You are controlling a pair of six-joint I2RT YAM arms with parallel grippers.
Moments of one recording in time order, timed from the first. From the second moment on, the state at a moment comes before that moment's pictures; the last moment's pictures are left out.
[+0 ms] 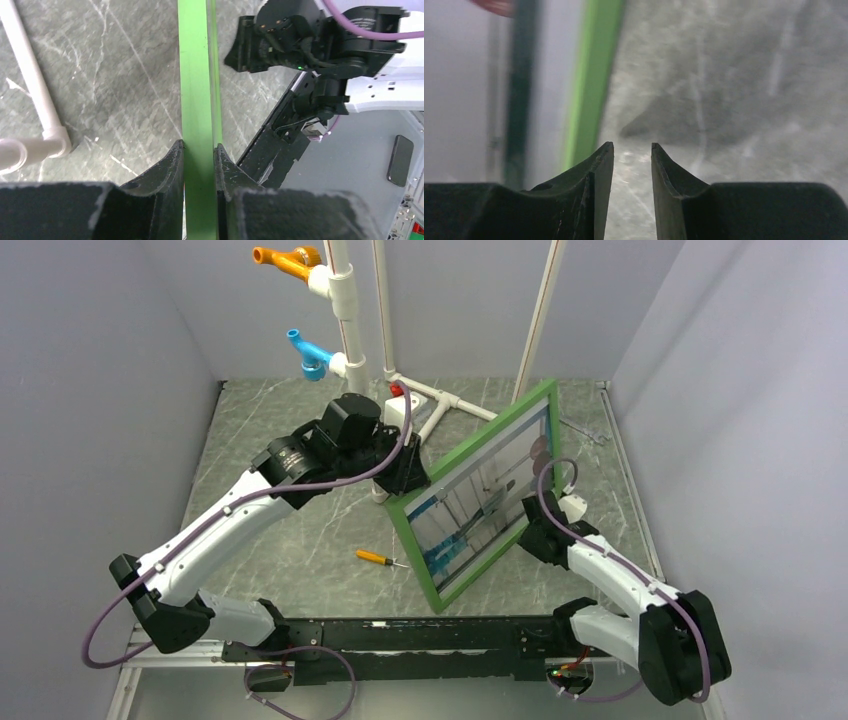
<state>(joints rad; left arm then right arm) -0.84 1.33 1.55 -0.77 0.23 -0.26 0.36 1.04 0.46 -0.54 0.36 0.93</state>
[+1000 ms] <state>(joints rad) -0.85 1.33 1.40 -0.34 0.58 -0.42 0.35 0.93 0.63 -0.40 0.08 0.80</state>
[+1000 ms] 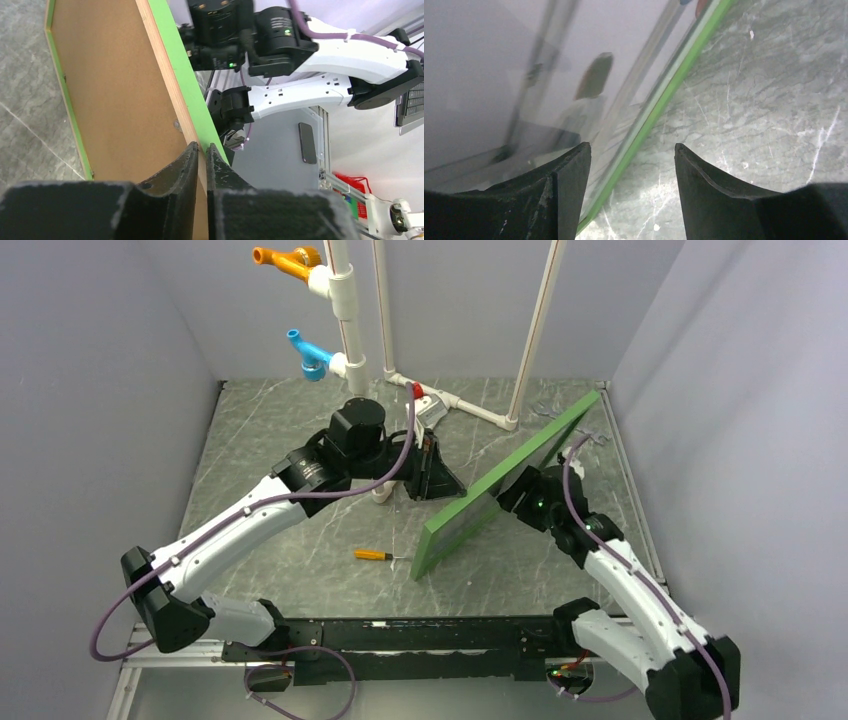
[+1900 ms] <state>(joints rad) -0.85 1.35 1.31 -0.16 0.66 -0.47 0.35 0.81 1.10 -0.81 0.07 0.66</state>
